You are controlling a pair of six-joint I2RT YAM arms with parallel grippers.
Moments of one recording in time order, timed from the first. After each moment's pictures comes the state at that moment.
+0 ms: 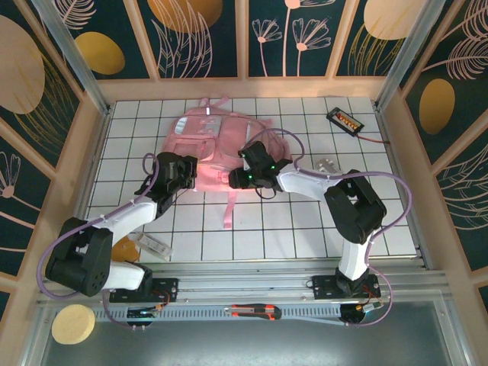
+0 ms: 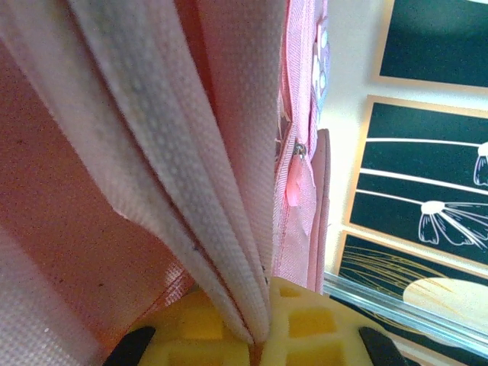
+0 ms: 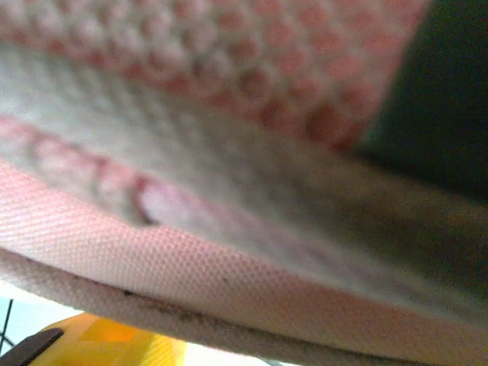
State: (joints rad) left arm -0.38 1.37 0.64 0.27 0.03 -1.66; right arm 0.75 1.84 1.21 -0.25 -0.13 0.53
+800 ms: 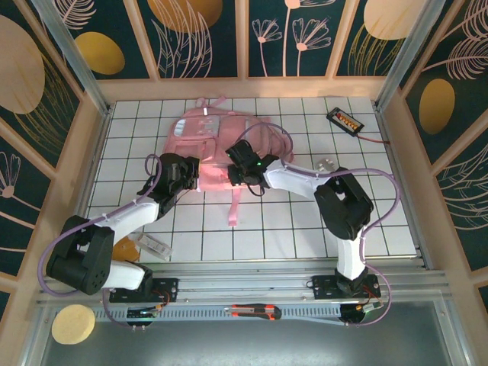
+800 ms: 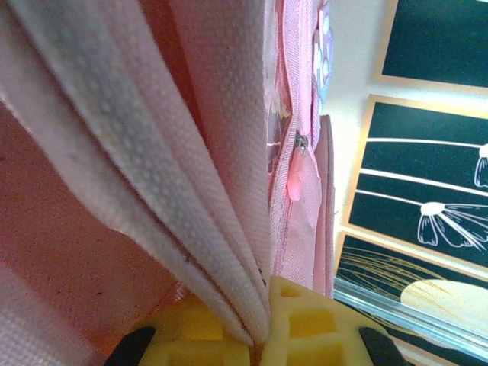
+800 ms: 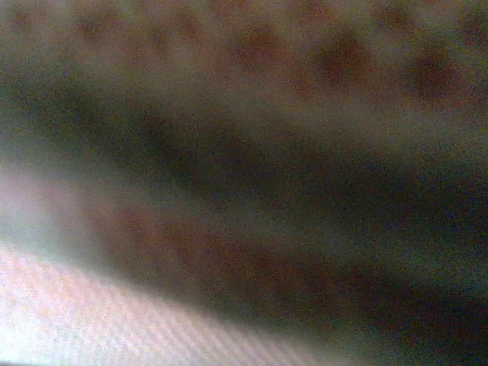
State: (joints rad) left arm -0.40 1.38 0.63 0.29 0.01 -1.69; right arm 0.81 1.93 1.38 -0.39 0.13 0.52
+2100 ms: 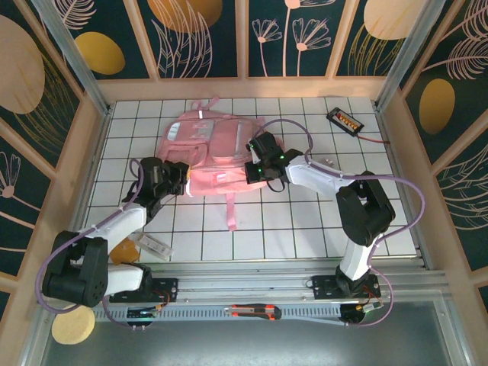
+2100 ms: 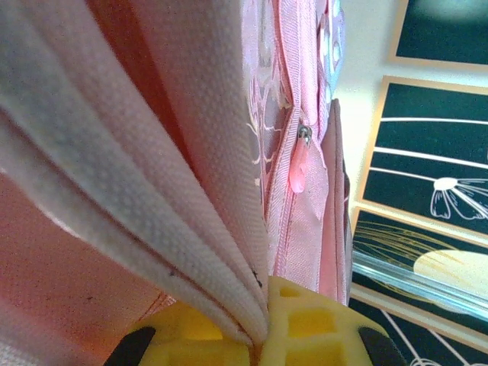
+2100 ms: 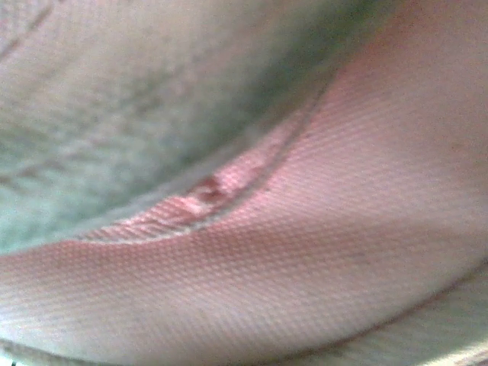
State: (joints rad) left arm -0.21 1.28 0.55 0.24 0.26 -1.53; right arm 0.67 1.78 1.26 -0.43 -0.08 0.35
